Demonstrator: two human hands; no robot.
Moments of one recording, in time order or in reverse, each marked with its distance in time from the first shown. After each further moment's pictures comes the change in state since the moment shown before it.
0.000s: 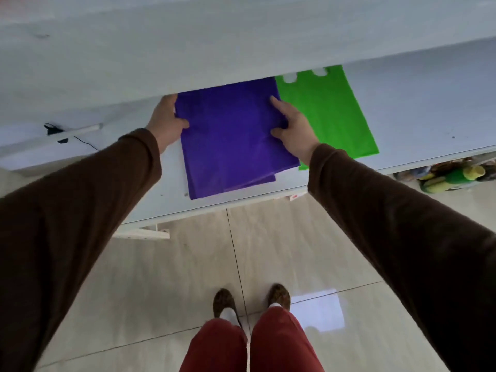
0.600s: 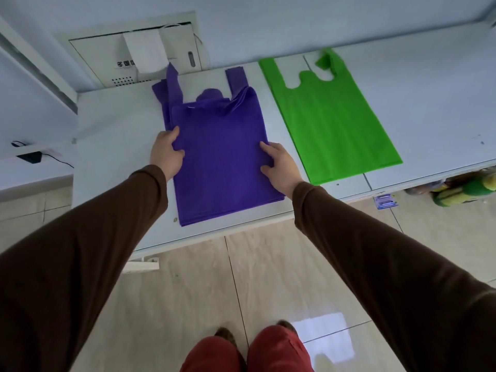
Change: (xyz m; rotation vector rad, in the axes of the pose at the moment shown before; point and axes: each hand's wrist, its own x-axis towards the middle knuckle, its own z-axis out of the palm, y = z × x) left_hand 0.075 -0.126 0.048 0.220 0.148 0.001; right_hand 0.038 0.100 0.085 -0.239 0.055 0.024
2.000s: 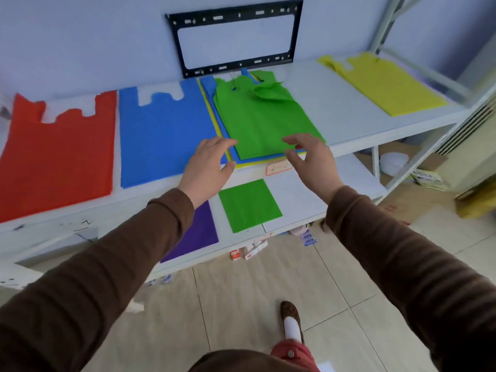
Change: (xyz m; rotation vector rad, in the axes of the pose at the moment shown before) left_hand -0.307 0.490 -0.146 0.265 0.023 0.730; right_hand -0.254 -0.199 -0.471 -0.169 0.535 -0.273
